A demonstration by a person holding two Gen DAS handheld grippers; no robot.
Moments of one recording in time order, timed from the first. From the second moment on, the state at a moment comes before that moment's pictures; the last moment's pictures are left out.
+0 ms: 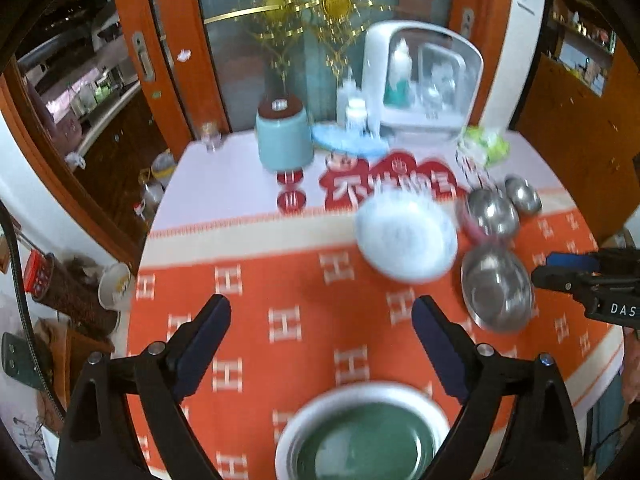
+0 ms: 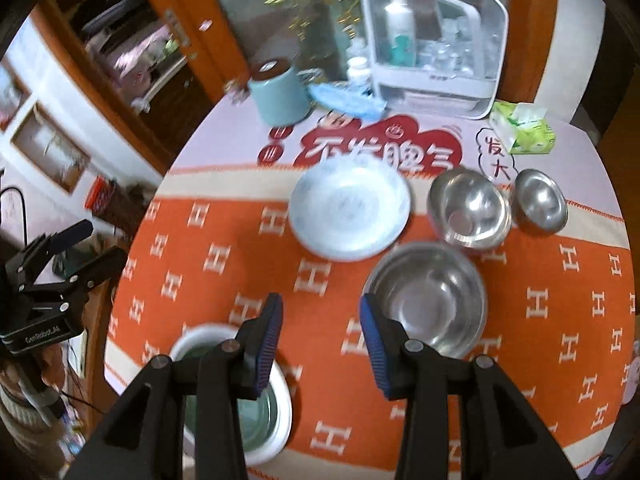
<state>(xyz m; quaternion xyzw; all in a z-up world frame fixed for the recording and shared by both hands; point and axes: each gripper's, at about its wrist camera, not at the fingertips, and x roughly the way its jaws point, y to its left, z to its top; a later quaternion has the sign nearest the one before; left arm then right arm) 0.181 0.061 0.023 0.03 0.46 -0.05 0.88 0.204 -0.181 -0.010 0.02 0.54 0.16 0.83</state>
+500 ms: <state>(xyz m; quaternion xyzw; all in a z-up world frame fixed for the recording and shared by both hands) 0.302 0.021 -0.044 0.03 0.50 -0.05 0.87 0.313 -0.230 -0.079 0.15 0.59 0.12 0.78</state>
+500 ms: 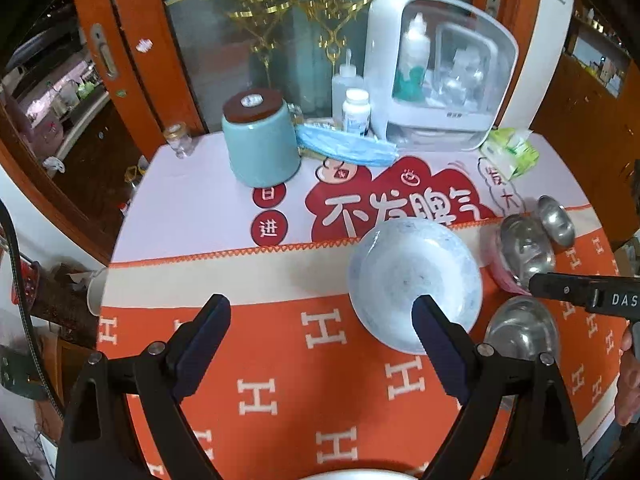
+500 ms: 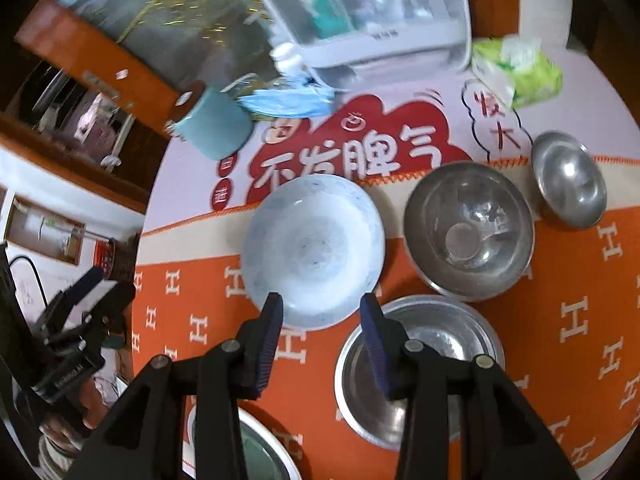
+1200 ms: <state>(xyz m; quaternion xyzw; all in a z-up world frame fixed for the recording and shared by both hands) 0.382 0.021 -0.159 -0.04 0.60 -0.06 0.80 0.357 -0.238 -0.161 0.18 0.66 0.09 0.72</state>
